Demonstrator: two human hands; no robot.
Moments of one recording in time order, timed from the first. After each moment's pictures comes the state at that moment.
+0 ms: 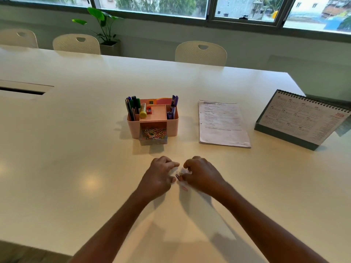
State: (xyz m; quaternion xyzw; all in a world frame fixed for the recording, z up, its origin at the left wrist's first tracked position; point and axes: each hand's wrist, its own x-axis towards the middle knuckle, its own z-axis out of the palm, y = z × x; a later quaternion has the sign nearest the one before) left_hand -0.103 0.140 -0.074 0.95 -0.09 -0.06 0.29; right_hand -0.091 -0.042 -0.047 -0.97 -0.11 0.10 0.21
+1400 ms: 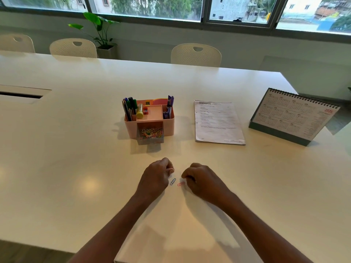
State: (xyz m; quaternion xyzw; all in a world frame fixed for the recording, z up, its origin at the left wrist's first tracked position) left_hand -0.111 0.133 -0.096 0.94 -0.08 0.06 0.33; right_hand -0.122 -0.071 -0.066 -0.94 -0.23 0.05 0.25
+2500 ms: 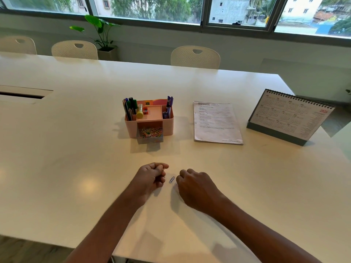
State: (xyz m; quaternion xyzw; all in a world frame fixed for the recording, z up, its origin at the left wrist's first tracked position) left_hand -0.131 0.146 -0.071 0.59 0.17 -0.17 0.77; right_hand -0.146 -0.051 -0.066 -0.94 -0.34 -0.07 0.00
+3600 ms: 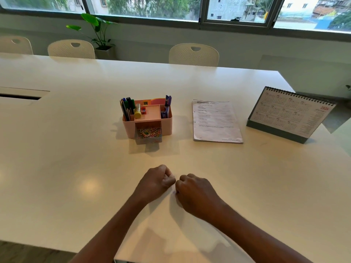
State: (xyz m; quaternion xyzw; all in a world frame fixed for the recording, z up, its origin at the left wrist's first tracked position) left_hand -0.126 0.134 -0.077 0.93 -0.04 -0.12 0.35; right_hand -0.161 -0.049 -0.064 -0.95 -0.31 -0.04 0.09
